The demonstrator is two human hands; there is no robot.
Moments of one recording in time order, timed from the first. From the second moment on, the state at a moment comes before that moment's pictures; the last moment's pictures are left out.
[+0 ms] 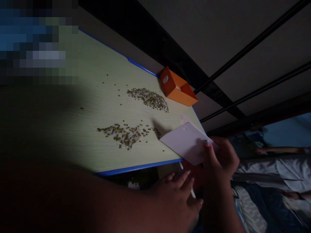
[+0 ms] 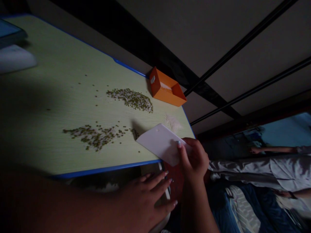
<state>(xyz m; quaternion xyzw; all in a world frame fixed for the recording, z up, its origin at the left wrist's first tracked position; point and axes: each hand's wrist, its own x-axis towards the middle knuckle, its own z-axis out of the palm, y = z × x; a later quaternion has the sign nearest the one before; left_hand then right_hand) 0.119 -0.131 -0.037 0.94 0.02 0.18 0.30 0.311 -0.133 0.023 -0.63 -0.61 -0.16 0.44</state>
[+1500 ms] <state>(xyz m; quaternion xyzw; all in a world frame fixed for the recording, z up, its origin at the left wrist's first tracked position) 0.118 -0.131 -0.034 0.95 0.04 0.20 0.24 0.299 -0.106 0.023 -0.57 -0.66 -0.09 0.47</state>
